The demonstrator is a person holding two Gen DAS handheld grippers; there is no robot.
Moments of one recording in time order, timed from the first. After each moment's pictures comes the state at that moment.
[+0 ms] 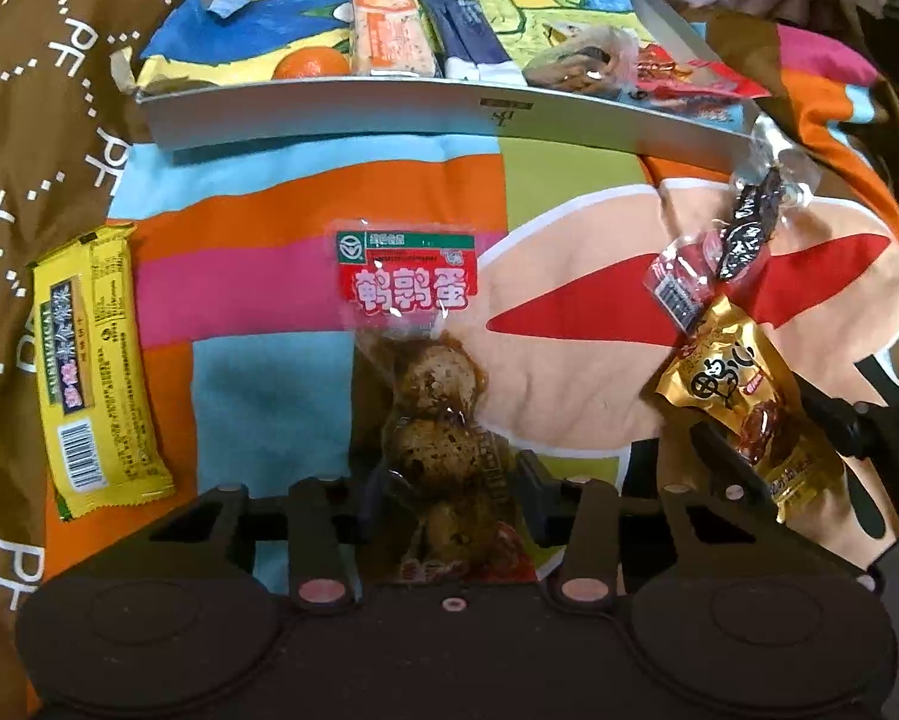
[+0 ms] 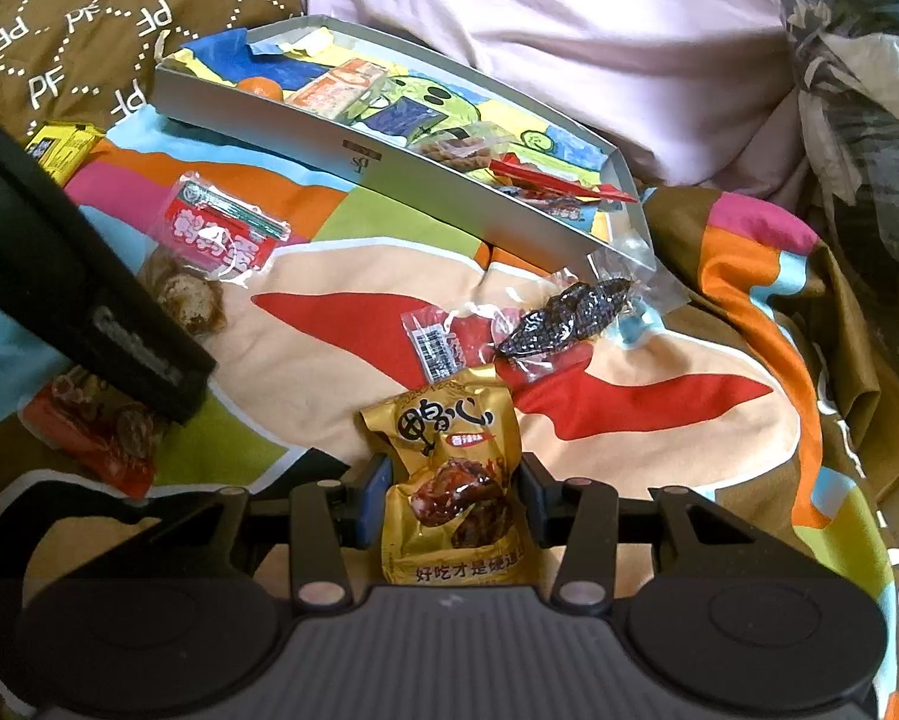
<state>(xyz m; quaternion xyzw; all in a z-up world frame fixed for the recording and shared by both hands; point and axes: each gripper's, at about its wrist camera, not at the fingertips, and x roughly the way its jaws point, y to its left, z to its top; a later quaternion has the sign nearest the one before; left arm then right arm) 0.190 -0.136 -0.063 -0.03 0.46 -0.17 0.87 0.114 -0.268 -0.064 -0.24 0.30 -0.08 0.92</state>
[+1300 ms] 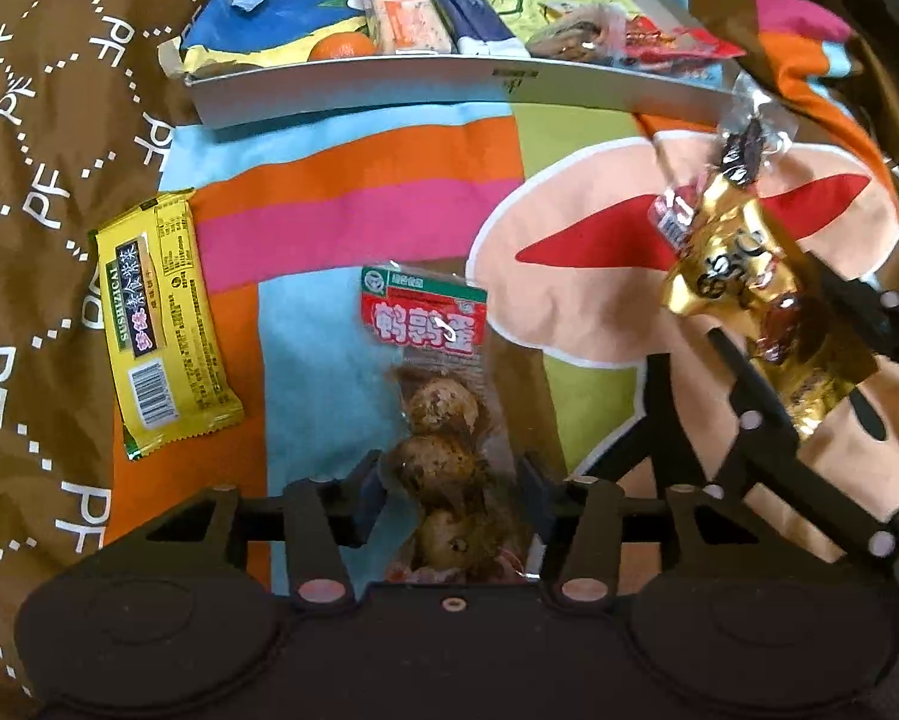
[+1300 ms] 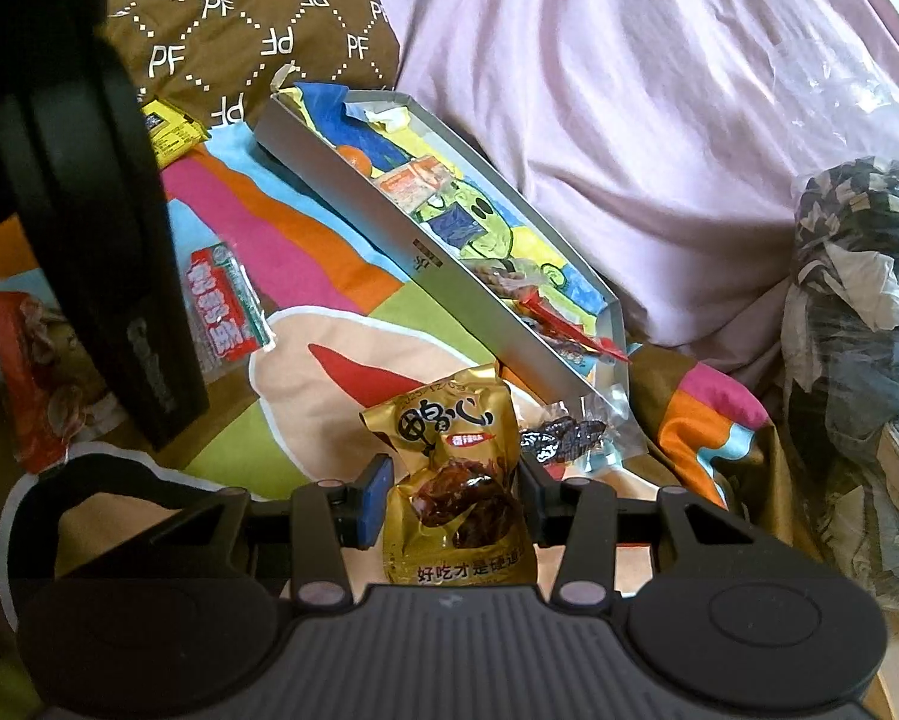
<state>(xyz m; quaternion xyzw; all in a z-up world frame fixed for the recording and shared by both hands) 0.166 -0.121 -0.058 0.01 0.48 -0.17 0.86 0.083 -0.224 -0.066 -0.39 0.20 -0.08 0.89</state>
